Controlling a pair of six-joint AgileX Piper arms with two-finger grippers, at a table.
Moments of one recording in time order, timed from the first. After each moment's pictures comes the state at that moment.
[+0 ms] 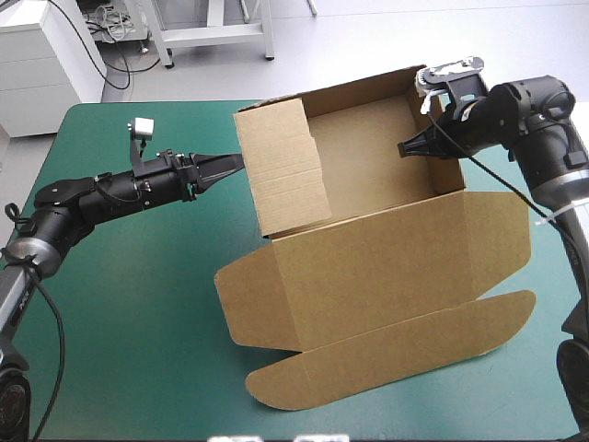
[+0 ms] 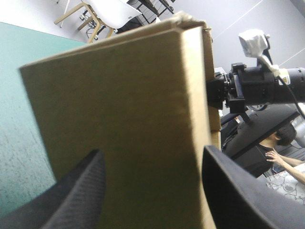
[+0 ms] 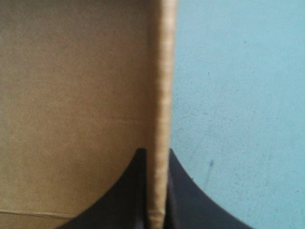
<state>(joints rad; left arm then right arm) 0.02 1.48 -1.09 -1.64 1.13 1.04 0.23 1.60 -1.82 0.02 1.16 -0.12</state>
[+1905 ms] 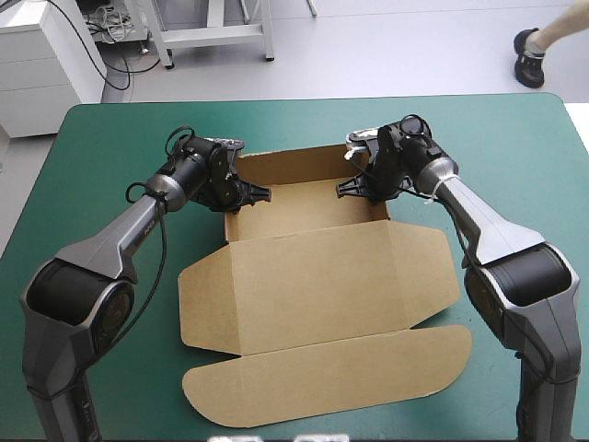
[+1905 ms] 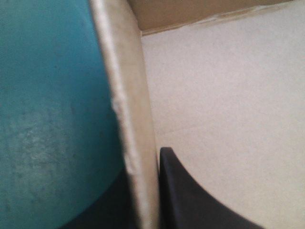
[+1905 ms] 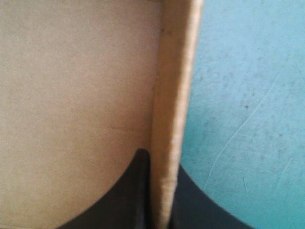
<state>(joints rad) -0.40 1.98 -1.65 0.02 1.00 -0.28 0.38 2.06 -1.83 -0.01 1.08 0.10</state>
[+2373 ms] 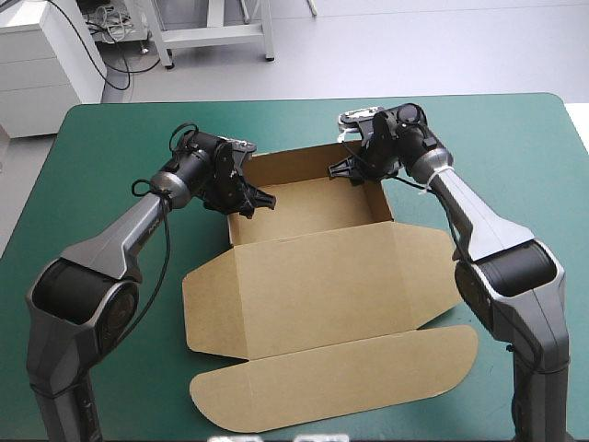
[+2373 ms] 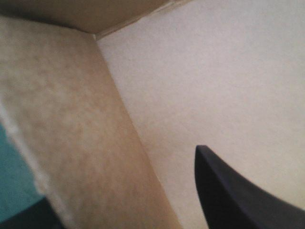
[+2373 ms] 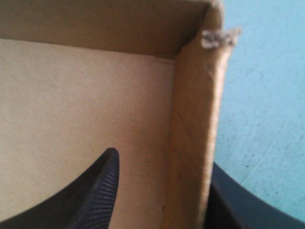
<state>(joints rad) -0.41 1.98 -1.72 0.00 1.09 -0.14 0.38 2.11 -2.02 0.00 1.08 0.06</state>
